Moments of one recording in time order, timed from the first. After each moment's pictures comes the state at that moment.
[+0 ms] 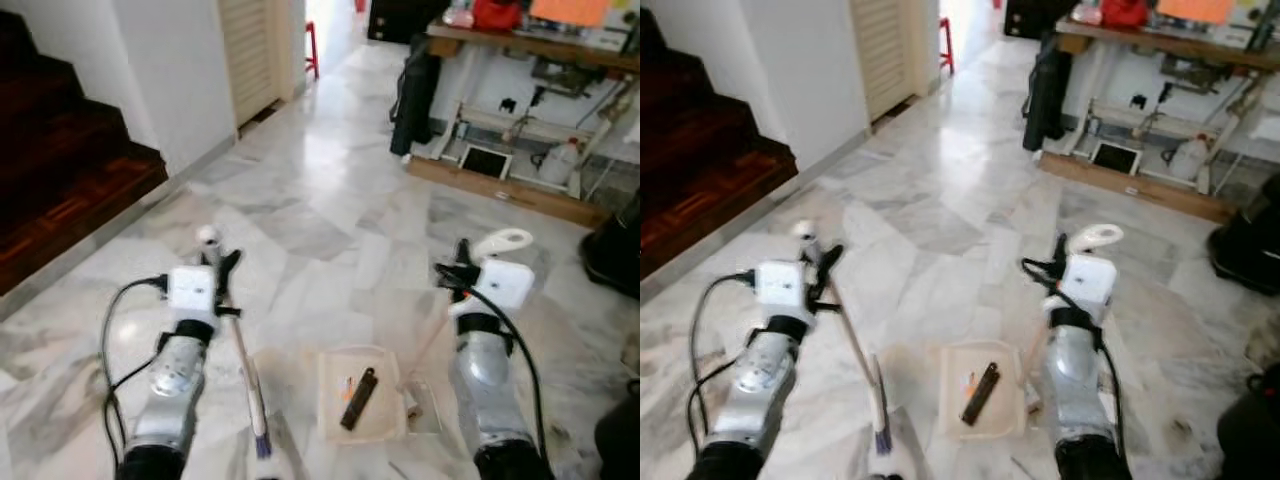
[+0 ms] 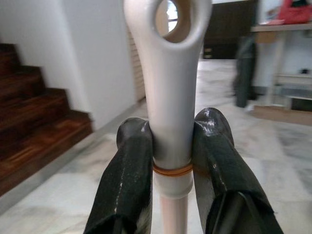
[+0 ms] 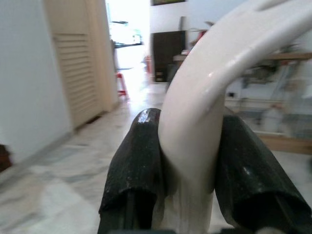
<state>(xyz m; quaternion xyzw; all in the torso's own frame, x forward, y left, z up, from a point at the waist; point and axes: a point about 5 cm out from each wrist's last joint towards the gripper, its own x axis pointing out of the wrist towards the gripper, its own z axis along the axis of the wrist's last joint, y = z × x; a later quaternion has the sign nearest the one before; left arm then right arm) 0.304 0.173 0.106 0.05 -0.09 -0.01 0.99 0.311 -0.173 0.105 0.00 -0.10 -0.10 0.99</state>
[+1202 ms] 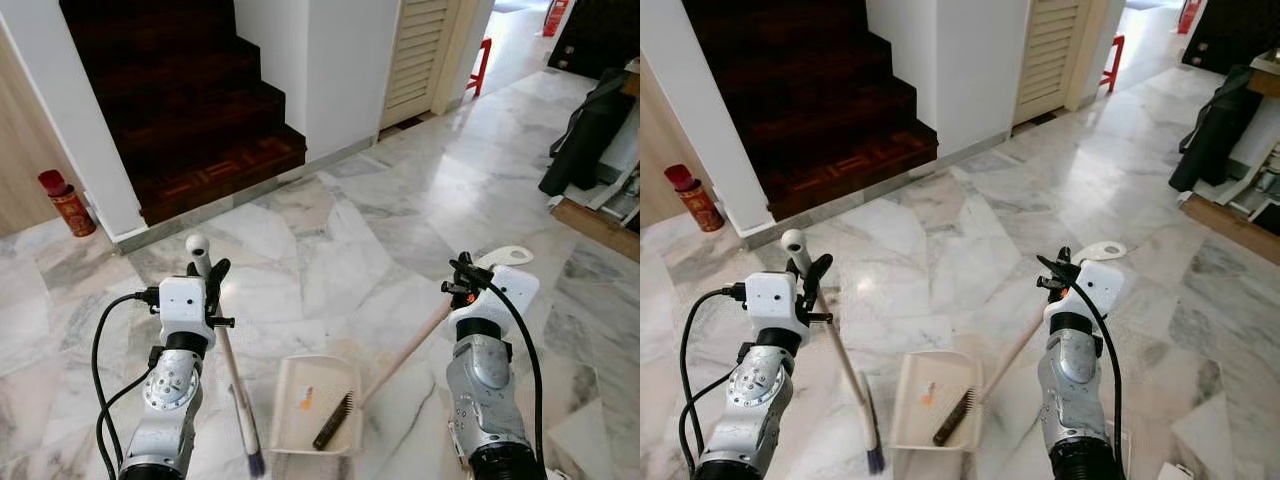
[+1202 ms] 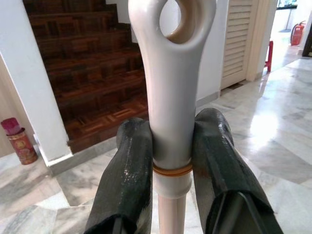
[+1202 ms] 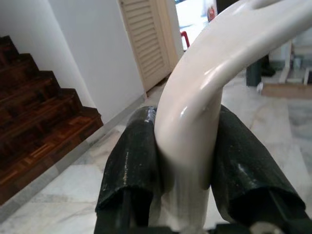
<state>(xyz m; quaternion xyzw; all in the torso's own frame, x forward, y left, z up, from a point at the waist) 0.290 0.177 0.101 0.05 -0.08 0.01 1.00 0.309 -0.180 0.091 0.11 -0.04 -0.13 0.98</state>
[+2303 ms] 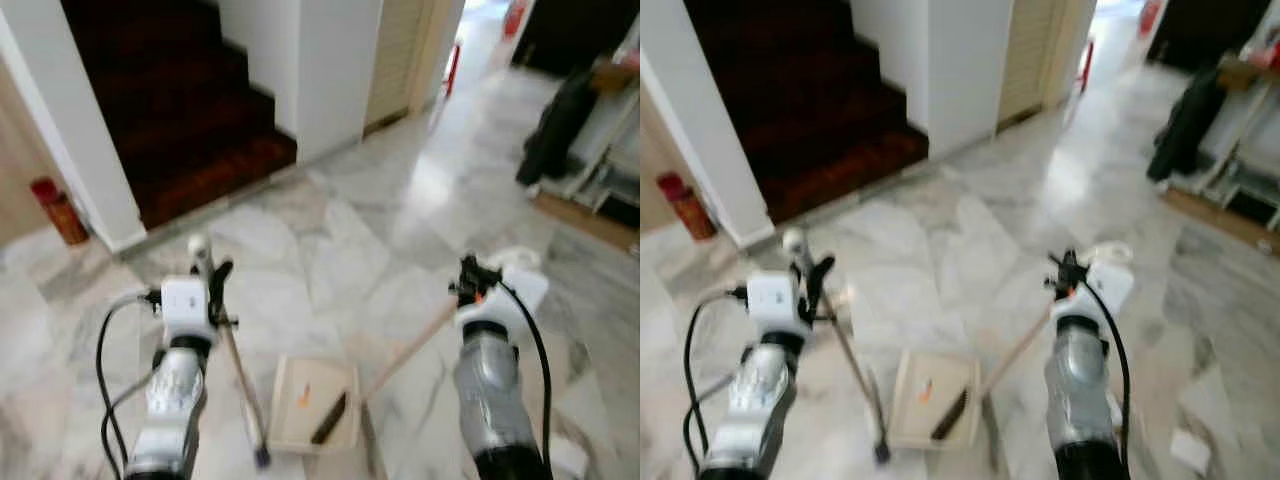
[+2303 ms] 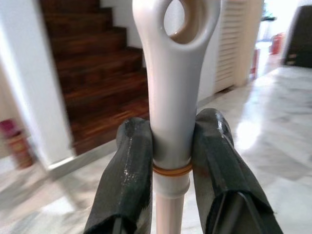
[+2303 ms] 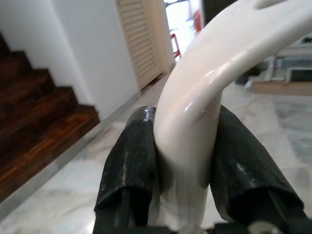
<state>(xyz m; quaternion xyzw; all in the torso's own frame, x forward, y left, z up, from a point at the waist) 0.289 0.174 0.108 0.04 -0.09 0.01 1.00 0.309 -0.185 0.093 0.11 -0.04 -0.13 0.99</state>
